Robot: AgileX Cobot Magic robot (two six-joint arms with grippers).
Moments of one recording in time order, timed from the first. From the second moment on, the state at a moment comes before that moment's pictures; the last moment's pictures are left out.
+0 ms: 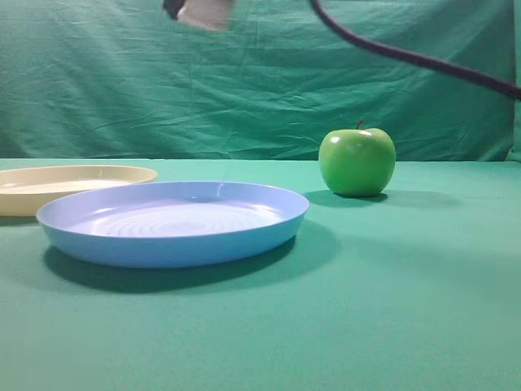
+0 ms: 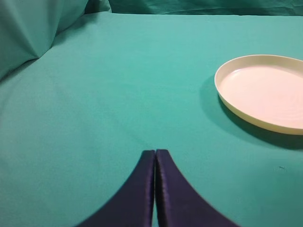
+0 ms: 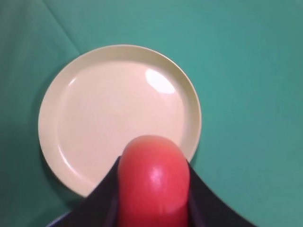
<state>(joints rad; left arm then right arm) 0.05 -0.02 0.01 0.33 0.38 -0.33 0.77 2.14 -1.85 0.30 0.62 -0.49</state>
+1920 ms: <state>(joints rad) 0.05 -0.02 0.01 0.33 0.38 -0.33 0.61 1.57 -1.66 0.23 0.96 -0.23</state>
